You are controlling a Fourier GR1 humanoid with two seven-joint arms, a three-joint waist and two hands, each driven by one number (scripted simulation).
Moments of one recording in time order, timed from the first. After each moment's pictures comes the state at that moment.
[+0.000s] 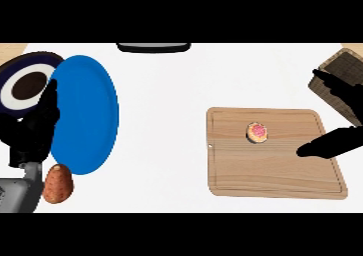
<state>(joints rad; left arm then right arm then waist) -0.17 0.39 -0.05 -1.49 0.17 0.24 0.14 -0.35 -0.69 0.16 -1.73 0.04 0.17 0.81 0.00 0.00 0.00</state>
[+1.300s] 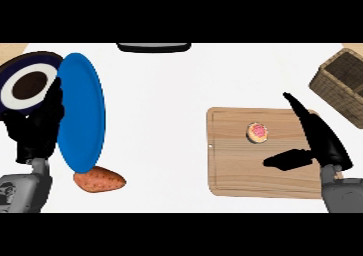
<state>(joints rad) -0.20 0.28 0.05 -1.46 0.05 0.15 0.15 -0.17 -0.34 0.11 -1.60 0.45 0.08 0.44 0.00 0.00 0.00</state>
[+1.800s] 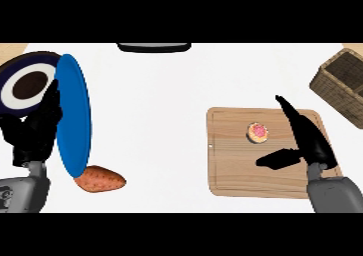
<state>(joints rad) -0.18 0.25 0.09 -1.48 0.02 0.11 0.15 -0.18 -0.25 0.10 -1.52 0.55 0.08 0.41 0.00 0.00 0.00</state>
